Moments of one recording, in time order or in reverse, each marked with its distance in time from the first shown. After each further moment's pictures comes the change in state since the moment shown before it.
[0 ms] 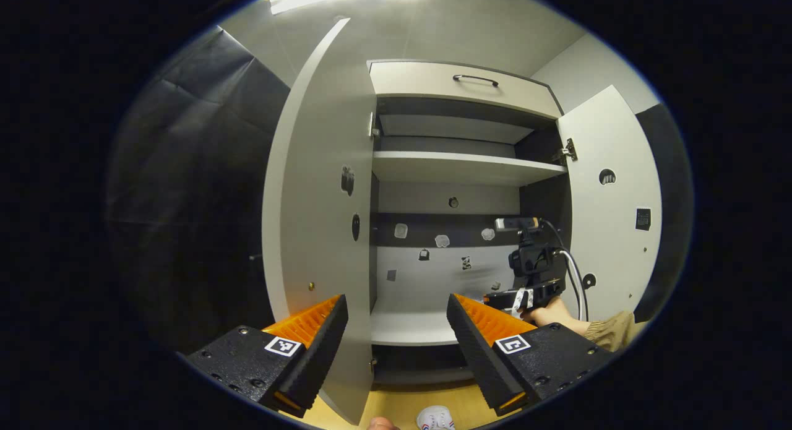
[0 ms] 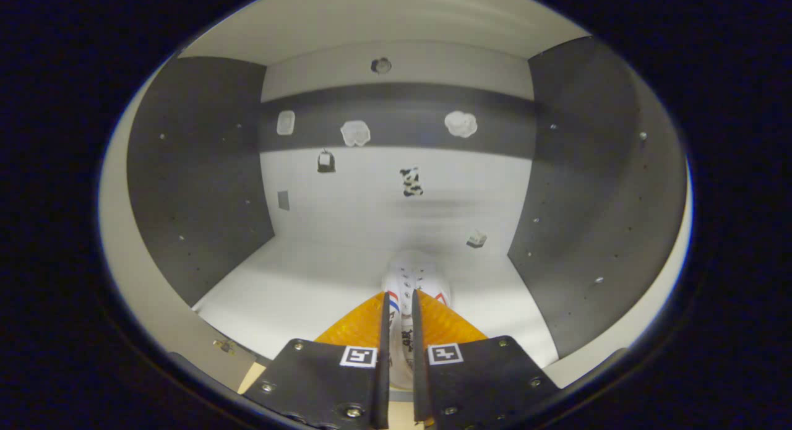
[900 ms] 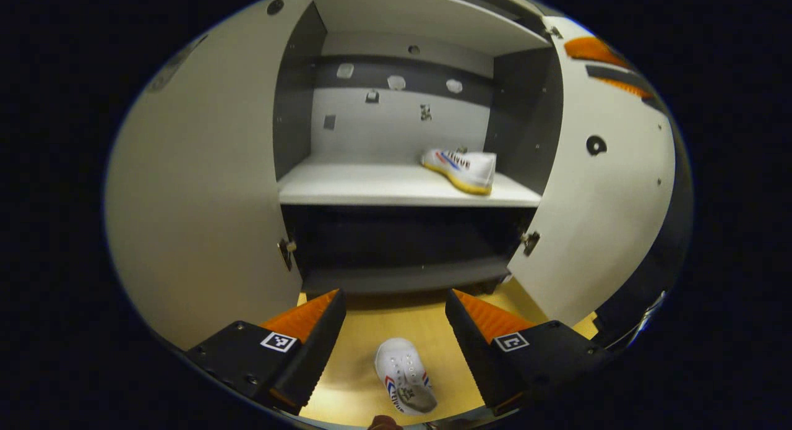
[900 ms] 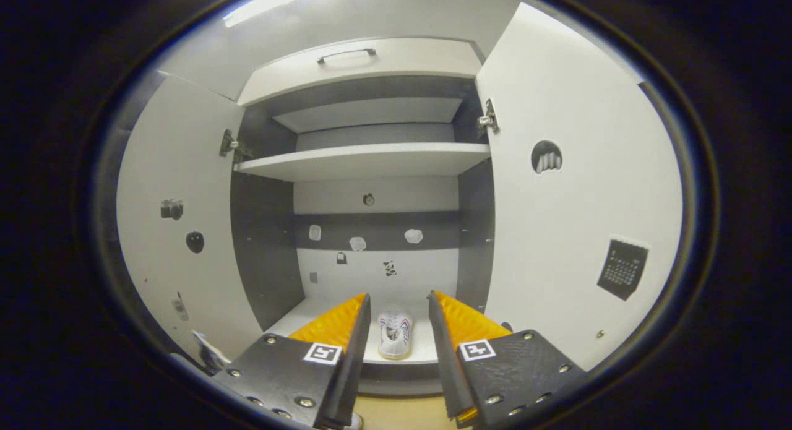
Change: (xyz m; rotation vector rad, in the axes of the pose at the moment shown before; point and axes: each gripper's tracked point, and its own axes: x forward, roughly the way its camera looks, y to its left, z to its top) left arm 0.023 -0.060 -0.283 -0.026 0.605 -0.195; right arm -0.244 -0.036 0.083 0.078 -0.353 -0.056
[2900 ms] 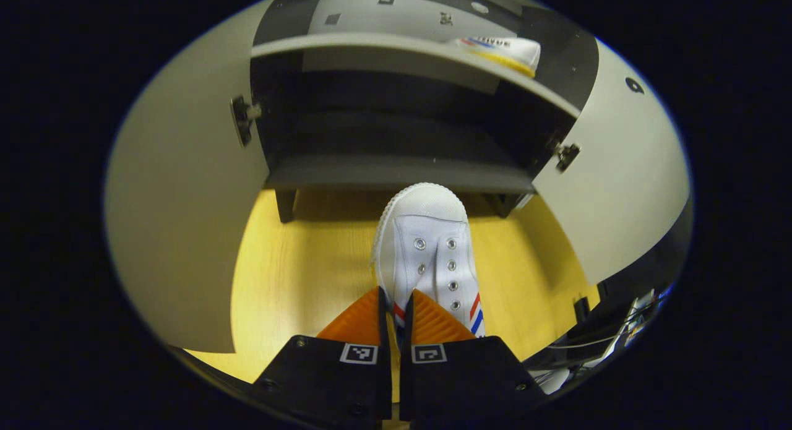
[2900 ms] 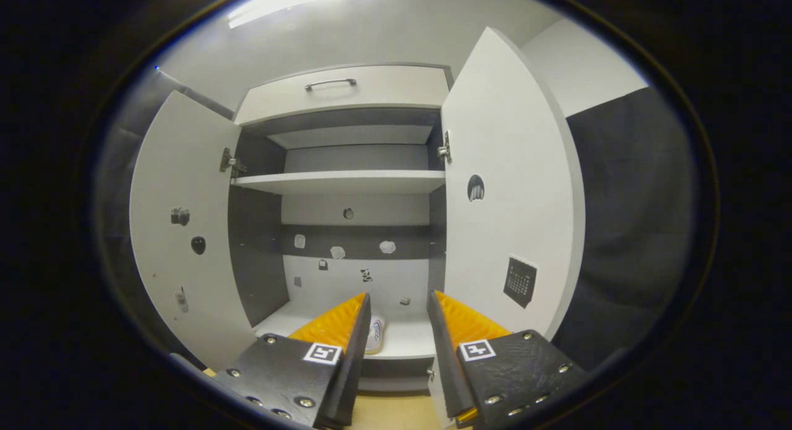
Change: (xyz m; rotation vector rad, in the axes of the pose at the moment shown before) left arm 0.016 -0.004 -0.052 -0.090 0.252 -0.049; right arm -0.038 -0.045 0.012 -0.026 -0.048 -0.055
